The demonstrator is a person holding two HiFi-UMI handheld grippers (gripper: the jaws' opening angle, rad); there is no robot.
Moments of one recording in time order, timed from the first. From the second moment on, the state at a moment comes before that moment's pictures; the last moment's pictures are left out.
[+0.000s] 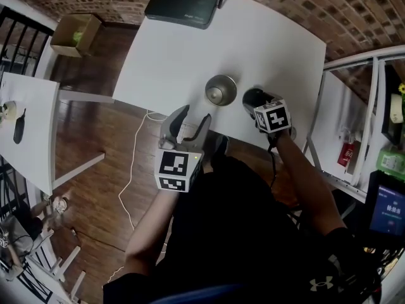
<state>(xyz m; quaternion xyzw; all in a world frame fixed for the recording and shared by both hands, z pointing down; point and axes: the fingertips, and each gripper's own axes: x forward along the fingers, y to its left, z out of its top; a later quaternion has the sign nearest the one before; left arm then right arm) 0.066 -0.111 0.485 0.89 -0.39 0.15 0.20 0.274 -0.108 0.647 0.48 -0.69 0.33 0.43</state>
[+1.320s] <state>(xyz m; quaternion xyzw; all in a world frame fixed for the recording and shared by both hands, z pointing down) 0.148 -0.140 0.540 0.96 -0.15 0.25 0.02 0.121 -0.150 0.479 0.08 -0.86 0.11 0.49</state>
